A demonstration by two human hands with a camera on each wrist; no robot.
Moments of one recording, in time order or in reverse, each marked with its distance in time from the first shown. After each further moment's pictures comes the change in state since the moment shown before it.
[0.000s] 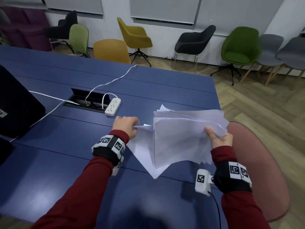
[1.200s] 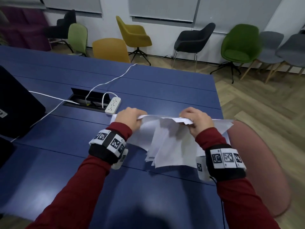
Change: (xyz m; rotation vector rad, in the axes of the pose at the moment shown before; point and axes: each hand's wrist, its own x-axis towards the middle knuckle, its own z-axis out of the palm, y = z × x) left_hand -0.008 0.024 -0.043 -0.079 0.009 0.116; right_hand -0.005 -0.069 0.050 -1.001 -0.582 -0.535
